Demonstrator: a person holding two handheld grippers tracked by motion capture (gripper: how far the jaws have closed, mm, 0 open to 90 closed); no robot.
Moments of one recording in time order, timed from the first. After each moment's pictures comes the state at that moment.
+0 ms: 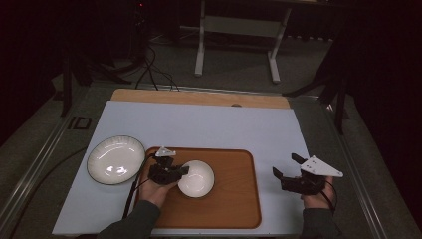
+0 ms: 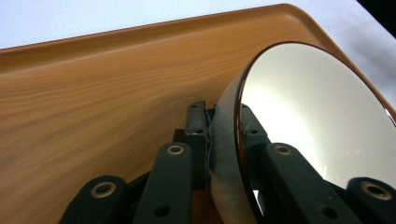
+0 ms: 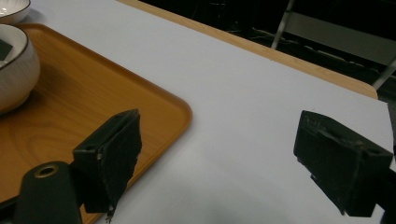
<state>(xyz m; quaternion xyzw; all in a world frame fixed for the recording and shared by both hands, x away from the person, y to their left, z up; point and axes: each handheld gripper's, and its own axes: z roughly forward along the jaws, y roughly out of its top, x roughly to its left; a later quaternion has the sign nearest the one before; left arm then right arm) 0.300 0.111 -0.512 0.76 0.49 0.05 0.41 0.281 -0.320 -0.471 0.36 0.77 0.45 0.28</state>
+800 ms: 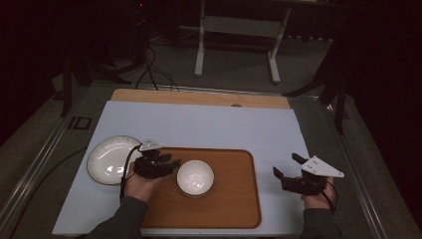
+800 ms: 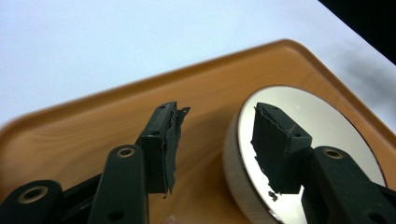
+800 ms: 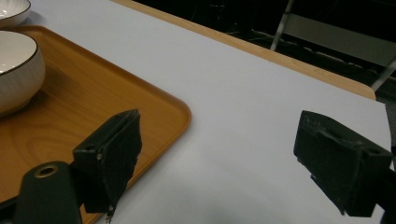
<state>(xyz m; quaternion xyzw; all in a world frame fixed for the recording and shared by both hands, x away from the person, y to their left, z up) 0.296 0.149 -0.474 0.75 0.49 0.11 0.43 0.280 -0.322 -0.470 0.36 0.76 0.45 0.29</state>
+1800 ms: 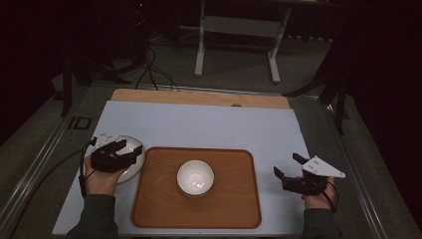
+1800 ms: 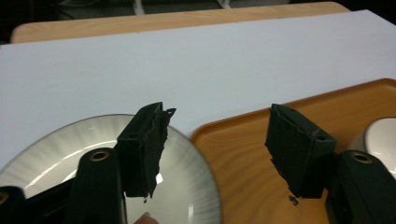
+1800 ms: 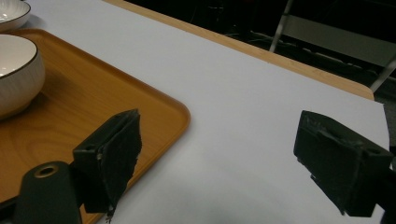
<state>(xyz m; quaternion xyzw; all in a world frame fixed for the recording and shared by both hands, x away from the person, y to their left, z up) 0.283 0.237 -0.451 0.69 0.54 0.24 0.41 0.279 -0.323 -0.470 0.36 0.76 0.46 0.29</state>
